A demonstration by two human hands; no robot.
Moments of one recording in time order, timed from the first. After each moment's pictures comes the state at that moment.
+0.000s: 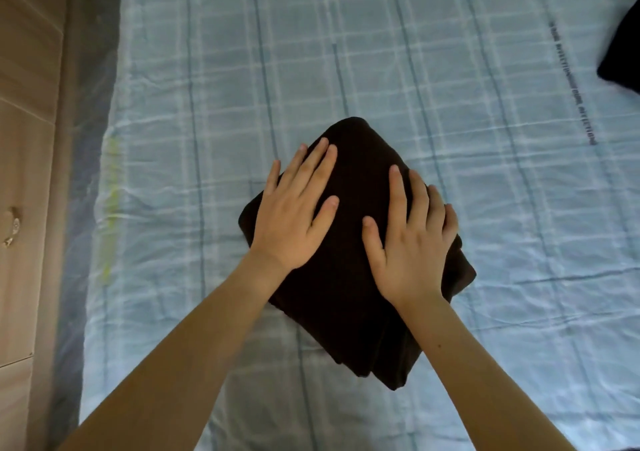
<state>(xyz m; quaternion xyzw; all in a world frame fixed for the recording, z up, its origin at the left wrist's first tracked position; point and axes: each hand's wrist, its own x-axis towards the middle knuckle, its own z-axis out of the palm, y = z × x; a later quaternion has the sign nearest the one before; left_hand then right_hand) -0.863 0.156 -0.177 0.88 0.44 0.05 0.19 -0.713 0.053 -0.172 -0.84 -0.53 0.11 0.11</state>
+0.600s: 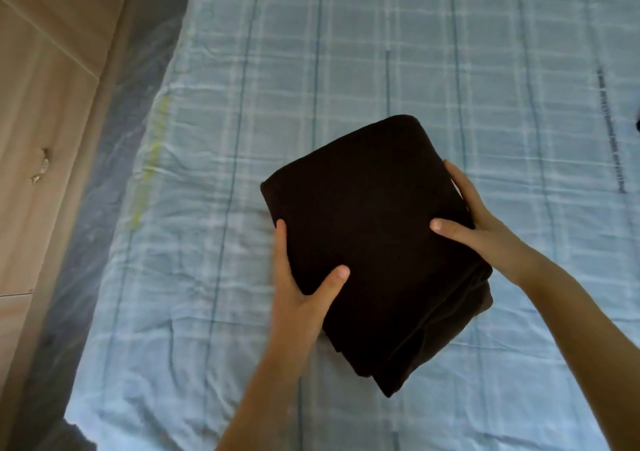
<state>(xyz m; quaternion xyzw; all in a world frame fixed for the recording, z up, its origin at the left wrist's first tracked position) -0.882 0.025 -0.142 0.39 0.62 0.35 0.58 -0.624 0.078 -0.126 -0.66 -0.44 0.57 0.21</state>
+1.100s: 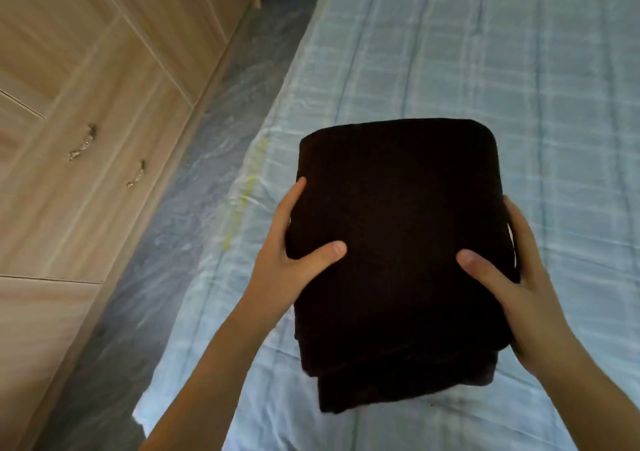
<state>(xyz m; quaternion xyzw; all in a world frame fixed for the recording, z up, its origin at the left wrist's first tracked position) -0.987 0.110 -0.088 0.45 0.57 0.42 0.54 -0.734 0.092 -0.071 -0.63 -0.37 0.53 0.43</state>
